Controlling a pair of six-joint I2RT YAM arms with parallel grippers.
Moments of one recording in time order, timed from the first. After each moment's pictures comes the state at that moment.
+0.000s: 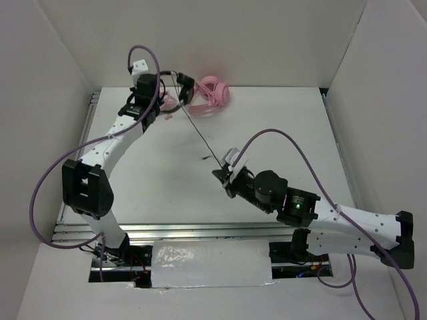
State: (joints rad) left arm -0.27 1.74 1.67 -0.29 -0.59 -0.39; right arm 1.21 0.89 0.77 0.01 0.24 -0.02
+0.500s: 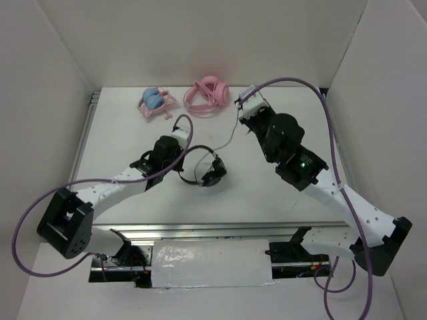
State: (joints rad) left arm -0.53 1.40 0.86 -0.06 -0.21 -0.11; right arm 0.81 1.08 1.20 -0.07 0.56 -0.58
